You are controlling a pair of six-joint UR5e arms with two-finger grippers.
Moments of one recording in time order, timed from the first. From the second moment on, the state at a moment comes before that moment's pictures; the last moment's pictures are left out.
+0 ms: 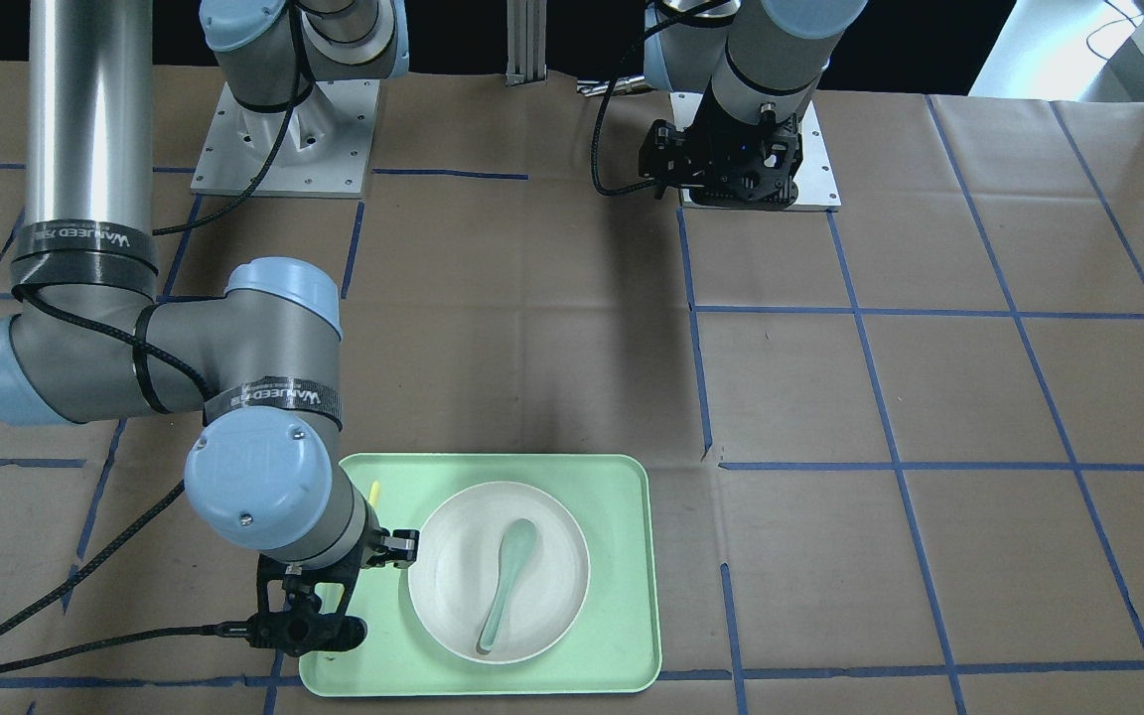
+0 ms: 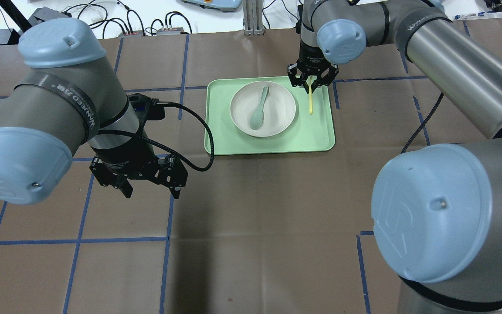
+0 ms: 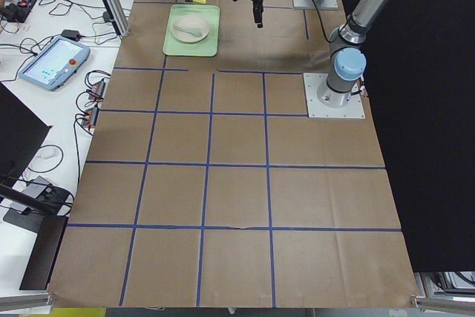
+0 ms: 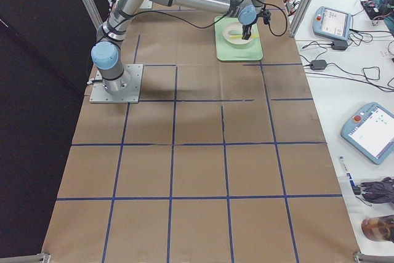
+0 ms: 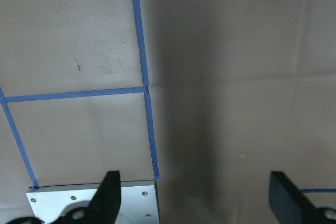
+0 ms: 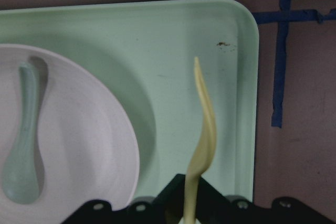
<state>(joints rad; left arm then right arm) -1.68 -1.44 -1.84 -1.68 1.53 -0.04 1.69 -0.91 1.24 -1.82 -1.57 0.16</state>
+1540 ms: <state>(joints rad) -1.69 -1.46 -1.85 -1.67 1.53 -0.04 1.66 -0.96 1.31 -1.87 -1.56 0.11</state>
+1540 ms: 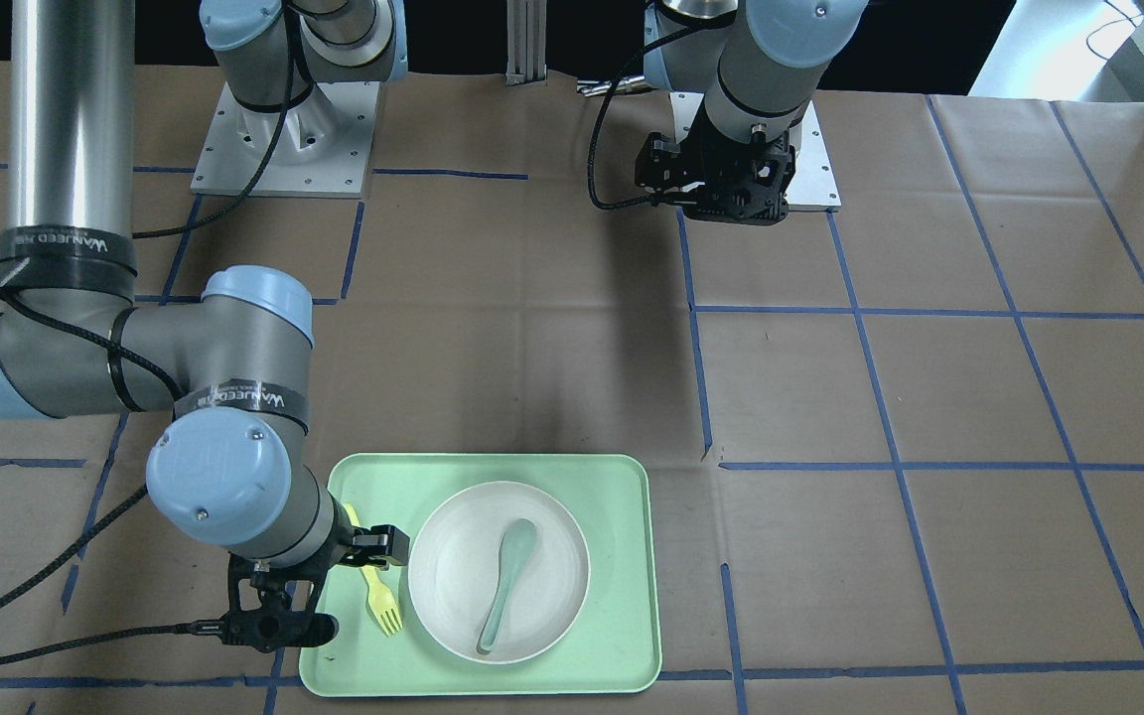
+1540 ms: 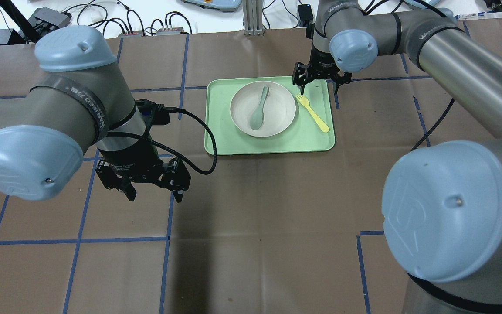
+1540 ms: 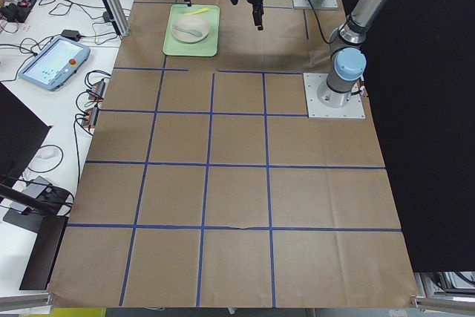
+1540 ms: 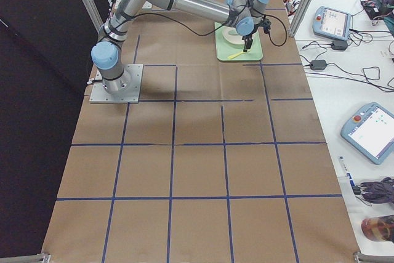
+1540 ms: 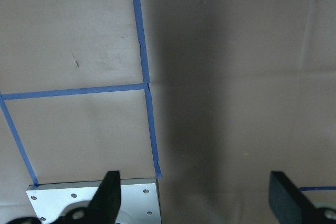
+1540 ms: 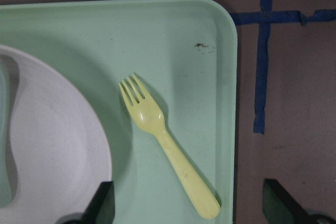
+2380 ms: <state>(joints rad) -1.69 -1.45 -1.85 -1.67 1.53 -0.04 1.58 -1.40 1.50 -1.61 -1.57 -0.01</state>
